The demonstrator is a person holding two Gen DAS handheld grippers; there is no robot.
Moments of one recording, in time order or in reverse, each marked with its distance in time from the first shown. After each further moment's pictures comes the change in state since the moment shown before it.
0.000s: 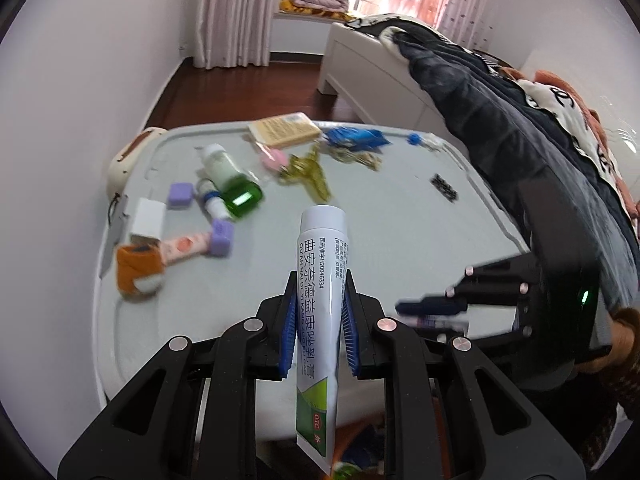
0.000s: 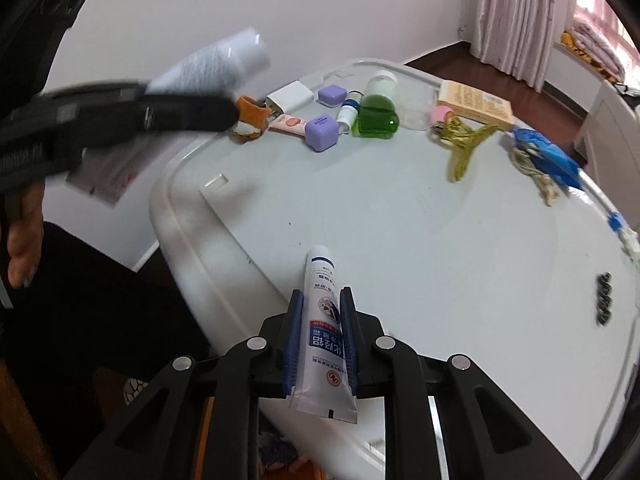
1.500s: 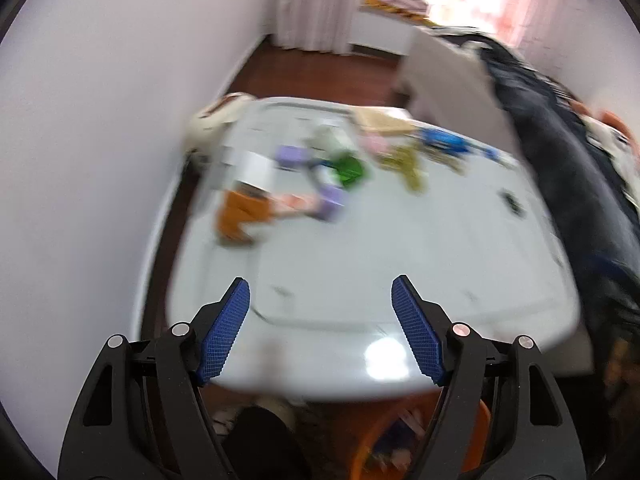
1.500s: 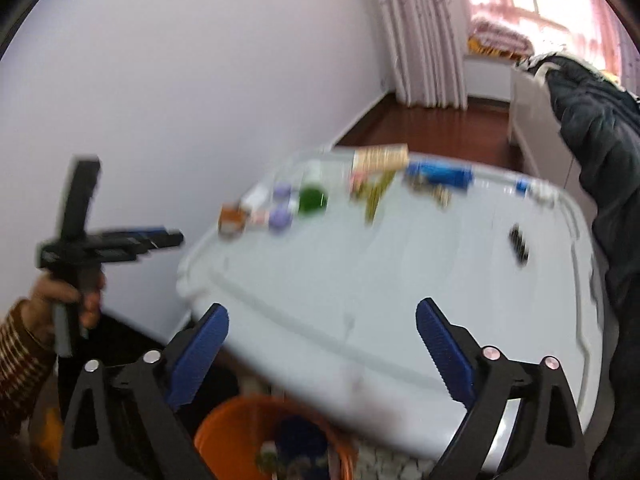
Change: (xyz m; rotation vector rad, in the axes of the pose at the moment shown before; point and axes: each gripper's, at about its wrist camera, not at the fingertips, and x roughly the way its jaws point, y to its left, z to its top) left arm -0.021 0.072 -0.015 -0.220 0.040 0.239; right arm -0.121 -0.034 -0.047 0.295 -0.379 -0.022
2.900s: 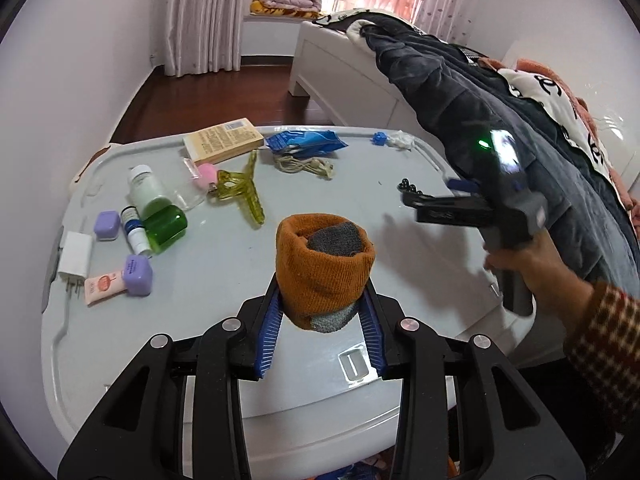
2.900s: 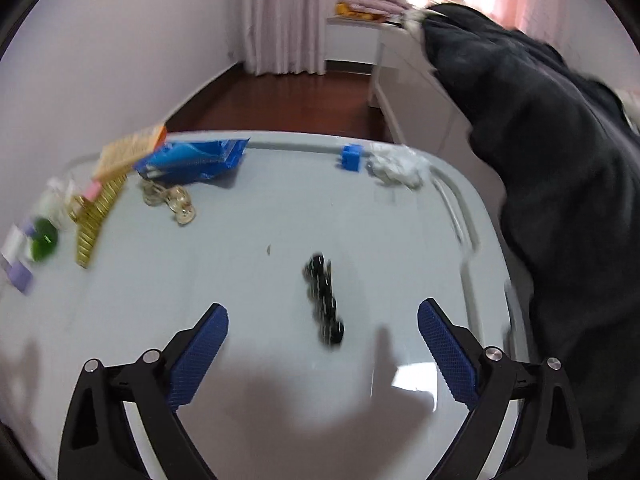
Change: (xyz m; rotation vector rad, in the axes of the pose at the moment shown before) left arm 0.052 -0.147 0.014 0.281 -0.043 -0.288; right arm 0.142 -0.191 0.034 0.063 0.171 -0.533
